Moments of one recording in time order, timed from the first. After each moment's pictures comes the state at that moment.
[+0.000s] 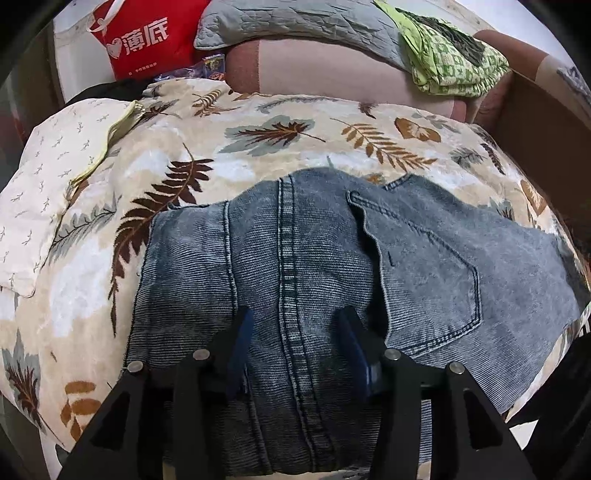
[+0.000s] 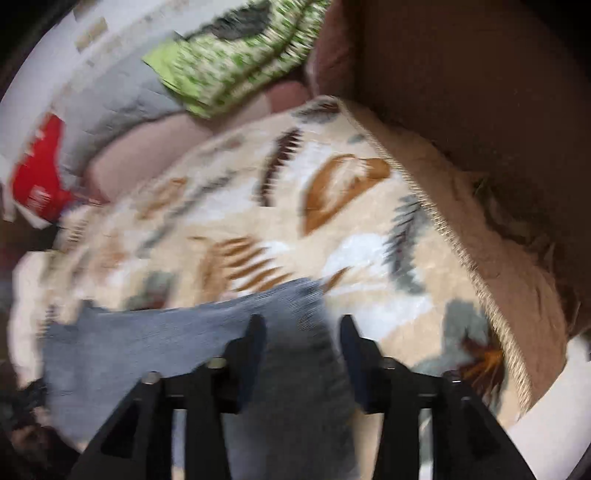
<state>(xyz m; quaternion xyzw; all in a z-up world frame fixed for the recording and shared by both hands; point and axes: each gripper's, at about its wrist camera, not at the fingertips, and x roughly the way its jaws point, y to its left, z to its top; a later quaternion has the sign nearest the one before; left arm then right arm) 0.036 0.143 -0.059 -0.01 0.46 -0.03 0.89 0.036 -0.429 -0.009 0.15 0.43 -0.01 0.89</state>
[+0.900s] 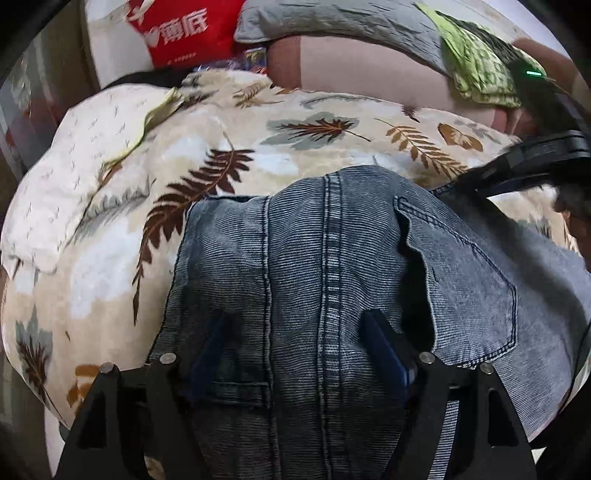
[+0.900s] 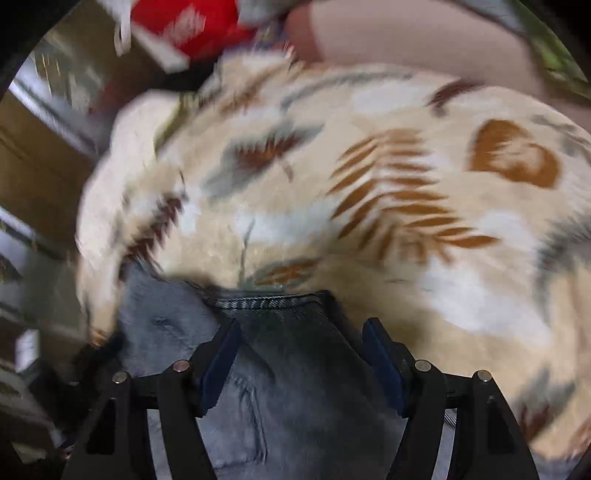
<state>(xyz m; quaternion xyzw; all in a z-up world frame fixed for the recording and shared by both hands) 0.042 0.151 -0.074 -0.01 0.46 0.05 0.89 0.222 -0.048 -0.055 -0.03 0.56 0.30 0.77</state>
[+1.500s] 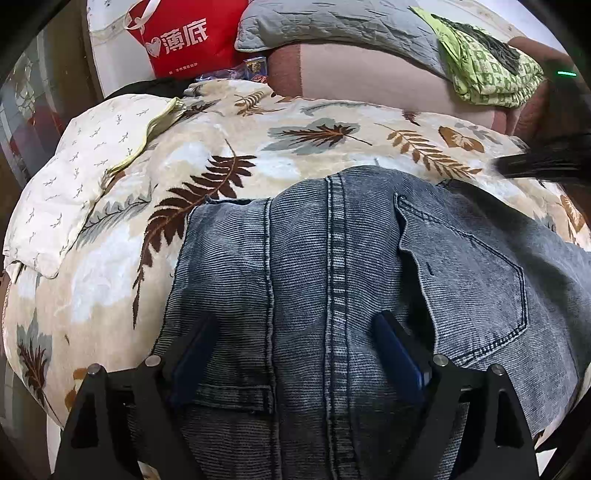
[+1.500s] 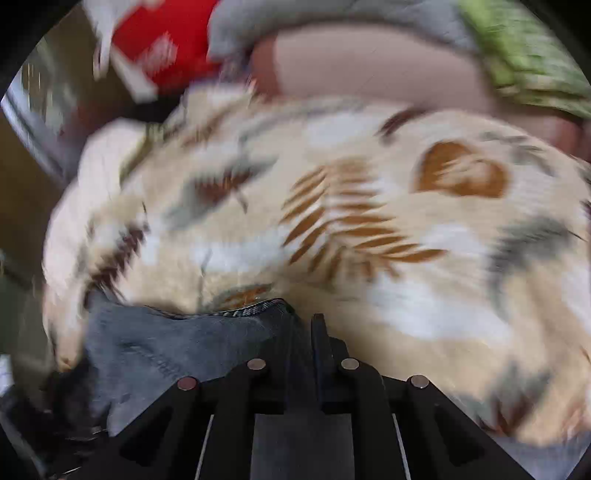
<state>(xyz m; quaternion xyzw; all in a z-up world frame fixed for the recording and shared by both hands) 0.039 0.151 -0.077 0.00 0.44 0.06 0.90 0.187 -0.099 -0.027 0.02 0.47 0.21 0.86</state>
